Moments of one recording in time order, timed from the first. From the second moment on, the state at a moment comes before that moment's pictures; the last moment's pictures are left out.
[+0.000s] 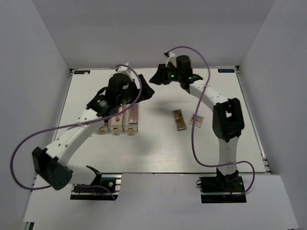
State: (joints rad) left arm -0.61 1.26 1.31 -0.44 -0.09 -0.69; right arm 0.51 2.10 1.75 -0.01 -0.59 0.40
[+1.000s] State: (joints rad) left arm -0.91 2.35 2.03 -0.85 -0.18 -0.84; right arm -0.04 1.64 1.15 -0.34 -0.49 0.01
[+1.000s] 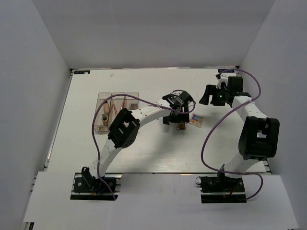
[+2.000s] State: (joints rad) left arm -0.93 2.44 2.12 -0.82 -0.33 -0.88; right arm -0.08 1.61 1.05 -0.27 -0.58 0.10
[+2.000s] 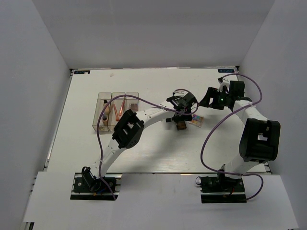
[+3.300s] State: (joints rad) left arm -0.85 2.10 1.66 -0.79 -0.37 -0.71; right arm -0.09 1.54 0.98 -0.23 -0.63 0.14
